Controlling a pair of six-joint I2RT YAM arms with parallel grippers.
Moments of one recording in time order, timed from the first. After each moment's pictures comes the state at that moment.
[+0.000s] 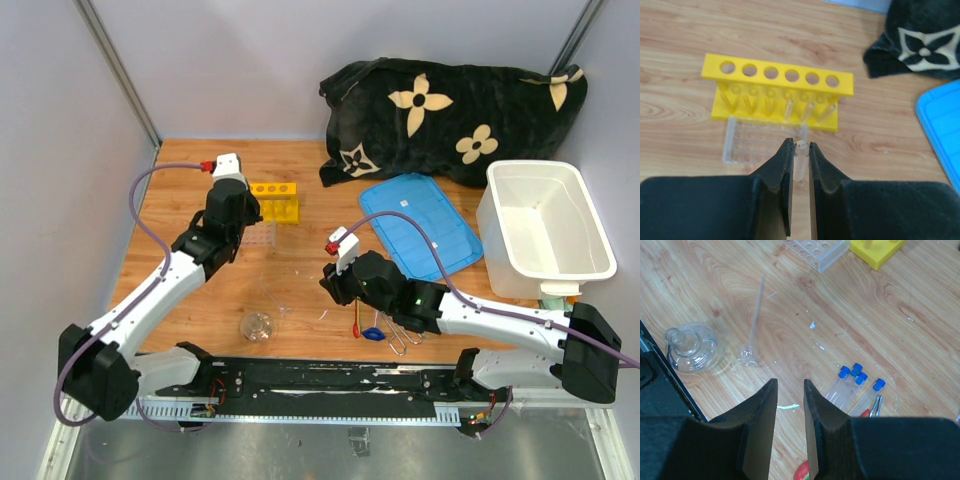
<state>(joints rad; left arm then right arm) -0.47 1.13 0.91 -0.18 -0.45 -0.38 1.12 1.18 0.76 0.00 0.22 0.17</state>
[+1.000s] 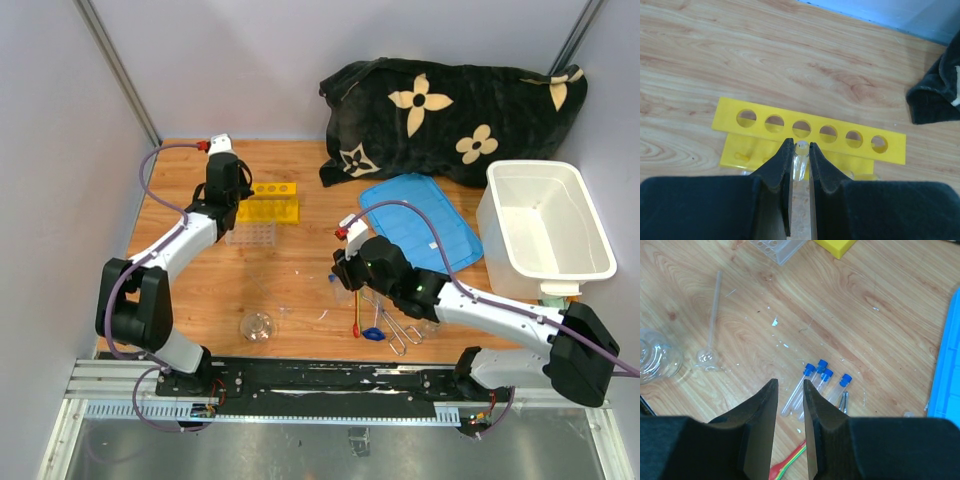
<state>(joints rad) -0.24 1.51 1.04 0.07 -0.34 -0.32 0.99 1.21 0.75 0.00 0.18 0.13</state>
